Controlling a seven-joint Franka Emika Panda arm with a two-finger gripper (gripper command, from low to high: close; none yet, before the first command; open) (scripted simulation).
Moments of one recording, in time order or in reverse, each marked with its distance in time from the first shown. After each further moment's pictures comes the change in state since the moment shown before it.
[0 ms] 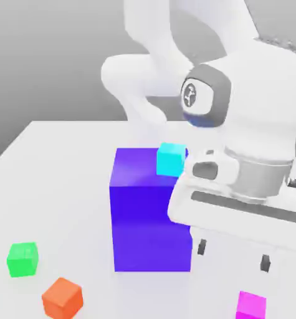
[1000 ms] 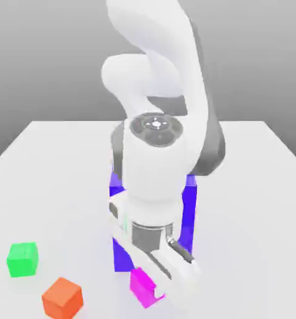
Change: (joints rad) arm -0.197 -0.031 -0.226 -0.173 0.236 0.076 0.289
